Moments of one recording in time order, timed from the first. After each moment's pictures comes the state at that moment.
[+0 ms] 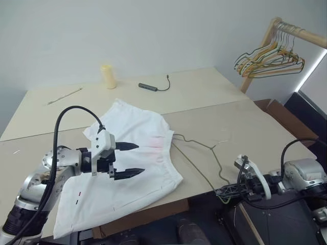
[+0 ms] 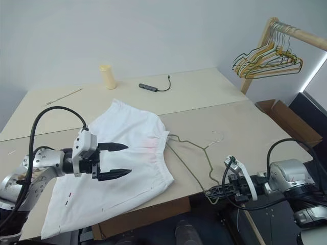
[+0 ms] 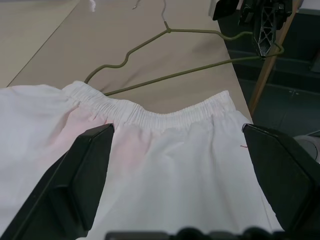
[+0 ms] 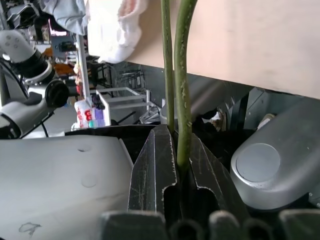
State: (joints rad) left arm -0.15 0.82 0.02 -0.34 -0.53 0.44 -1.09; right arm -0.39 -0.94 0.27 0.19 0.80 1.43 1.37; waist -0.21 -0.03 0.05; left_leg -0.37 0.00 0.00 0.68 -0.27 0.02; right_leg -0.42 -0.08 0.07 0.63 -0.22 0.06
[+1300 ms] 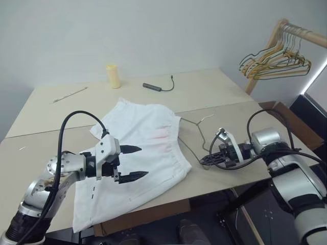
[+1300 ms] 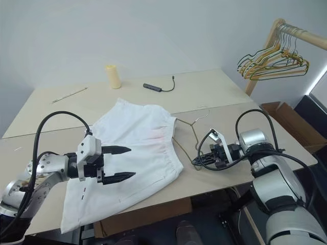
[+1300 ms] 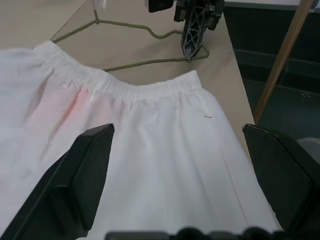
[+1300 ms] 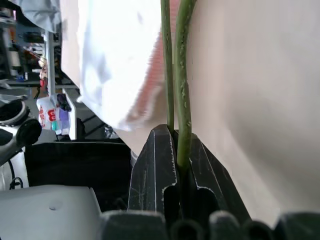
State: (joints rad) left arm -0.11 0.79 0.01 -0.40 -0.51 0.44 -1.02; right arm -0.89 -0.66 0.45 0.77 0.41 1.14 1.51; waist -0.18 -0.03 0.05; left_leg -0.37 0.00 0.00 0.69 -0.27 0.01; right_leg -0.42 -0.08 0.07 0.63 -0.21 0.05
